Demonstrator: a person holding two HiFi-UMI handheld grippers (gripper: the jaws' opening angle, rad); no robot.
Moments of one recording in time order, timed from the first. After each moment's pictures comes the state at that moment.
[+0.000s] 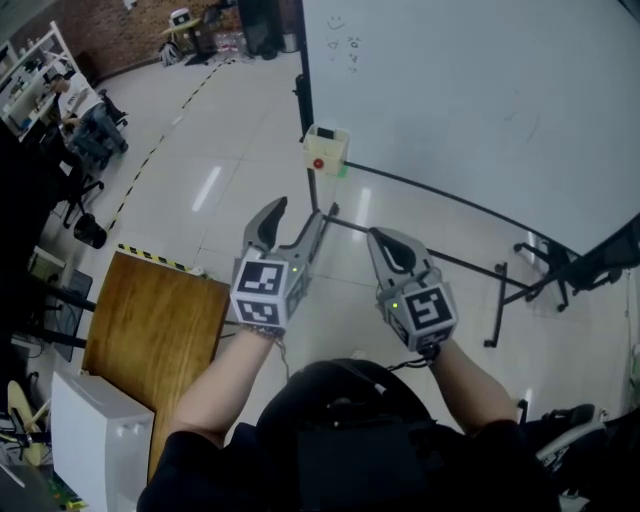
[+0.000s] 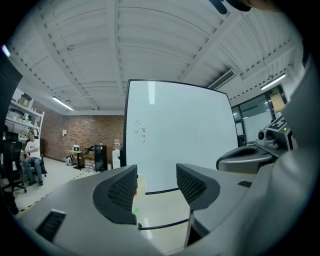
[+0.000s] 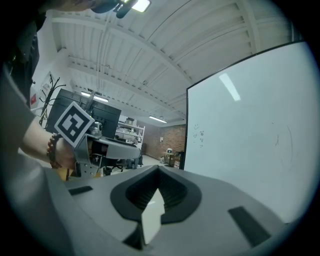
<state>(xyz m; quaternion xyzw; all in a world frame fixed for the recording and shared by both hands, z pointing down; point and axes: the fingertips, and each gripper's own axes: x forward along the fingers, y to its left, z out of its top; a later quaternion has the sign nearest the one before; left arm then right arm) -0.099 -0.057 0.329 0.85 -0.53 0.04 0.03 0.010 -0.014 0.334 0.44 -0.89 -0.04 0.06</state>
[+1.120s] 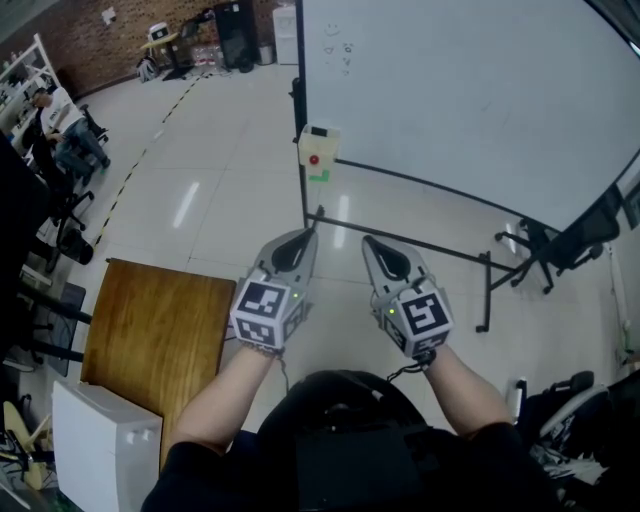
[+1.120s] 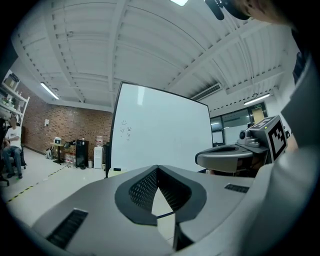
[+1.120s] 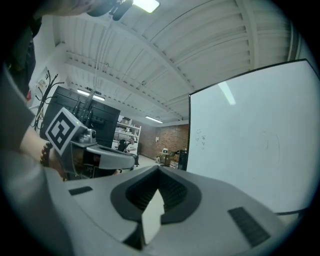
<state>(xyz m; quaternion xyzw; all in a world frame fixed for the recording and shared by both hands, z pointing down) -0.108 0.044 0.336 0.90 -0.43 0.02 0.05 -0.026 0.069 0.324 0.47 -0.88 -0.04 0.06</state>
